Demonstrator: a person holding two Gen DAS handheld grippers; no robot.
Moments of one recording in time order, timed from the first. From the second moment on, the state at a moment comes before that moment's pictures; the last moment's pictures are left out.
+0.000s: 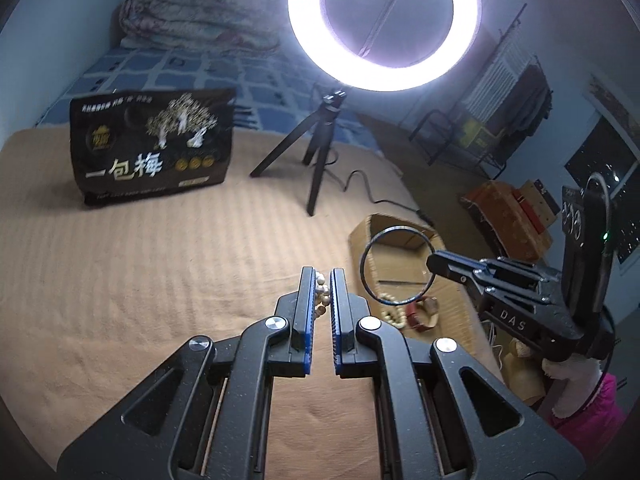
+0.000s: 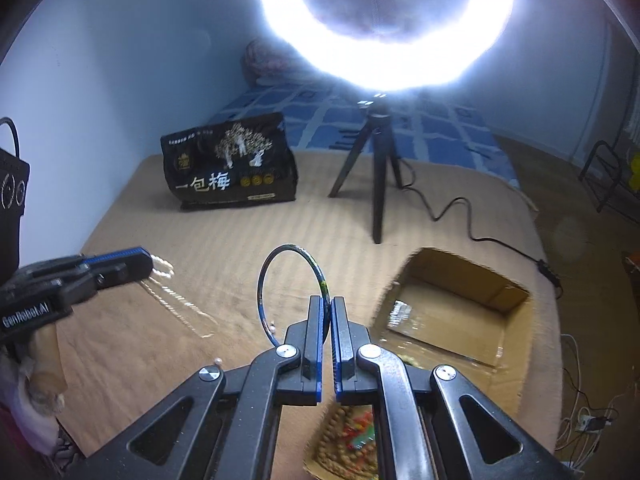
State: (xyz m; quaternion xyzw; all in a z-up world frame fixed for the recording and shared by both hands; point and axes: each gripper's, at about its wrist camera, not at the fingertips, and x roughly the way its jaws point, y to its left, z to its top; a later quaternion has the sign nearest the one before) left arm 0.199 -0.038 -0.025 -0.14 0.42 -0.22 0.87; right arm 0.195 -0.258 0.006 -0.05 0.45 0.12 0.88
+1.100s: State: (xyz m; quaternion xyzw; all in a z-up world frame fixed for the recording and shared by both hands) left arm 0.233 -0.190 -0.003 -0.12 0.40 -0.32 0.85; right arm 0.124 -0.384 -0.015 0.00 0.47 0.05 0.88
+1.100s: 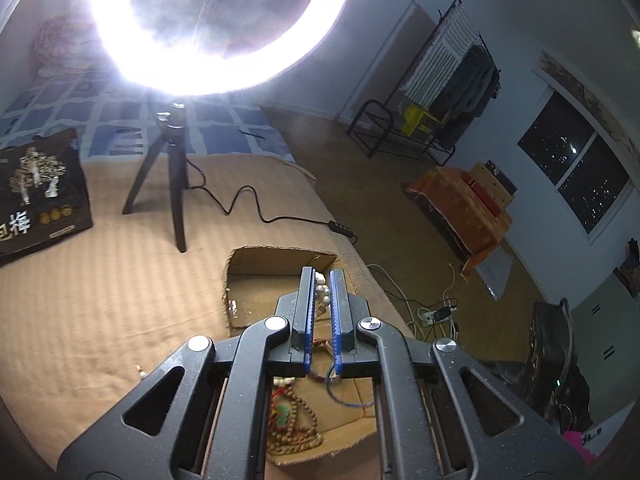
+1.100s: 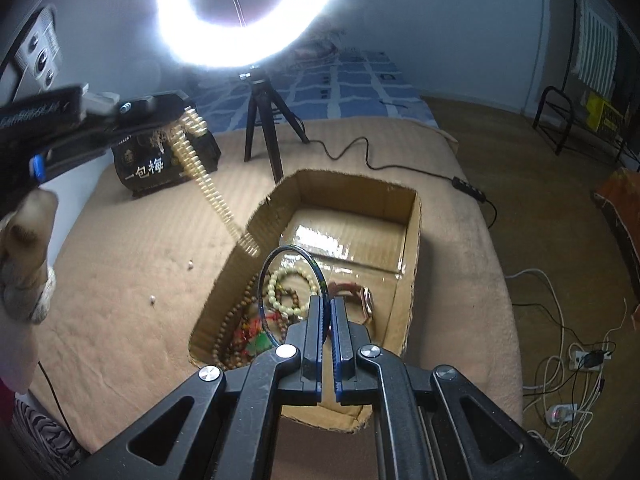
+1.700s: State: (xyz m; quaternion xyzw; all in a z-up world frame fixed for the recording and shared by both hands) left arm 0.273 -0.235 -0.052 -0.10 0.44 -0.30 0.84; right arm 0.129 -0.382 -0.046 -0.01 0.51 0.06 0.86
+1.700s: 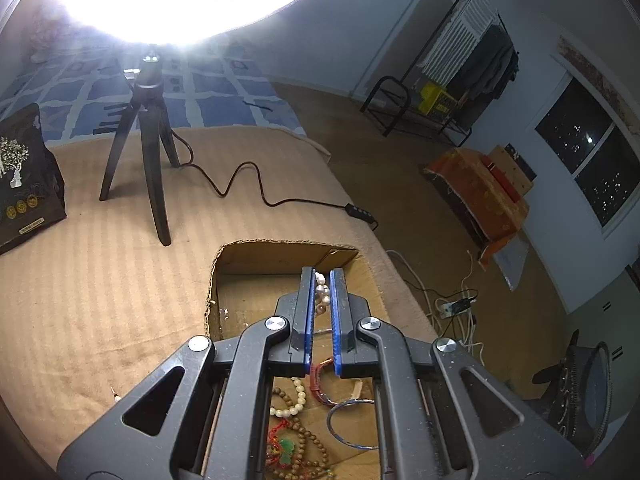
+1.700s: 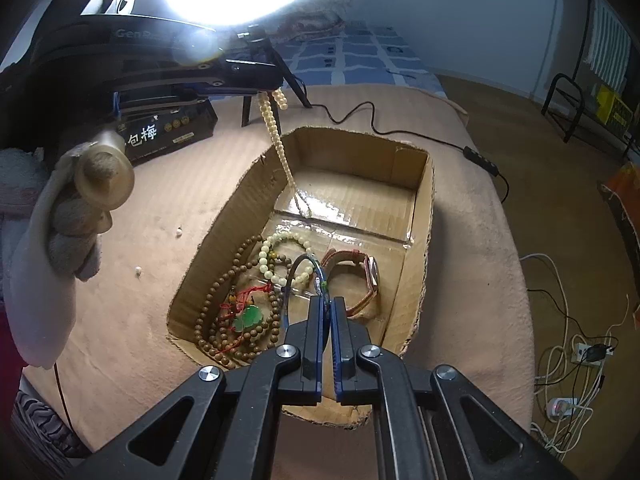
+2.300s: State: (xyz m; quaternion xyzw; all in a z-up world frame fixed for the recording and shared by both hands) left arm 0.271 -0.236 -0.071 -0.07 0.47 -0.27 0.84; right arm 0.130 -0.380 -0.047 0.00 0.49 0.05 0.87
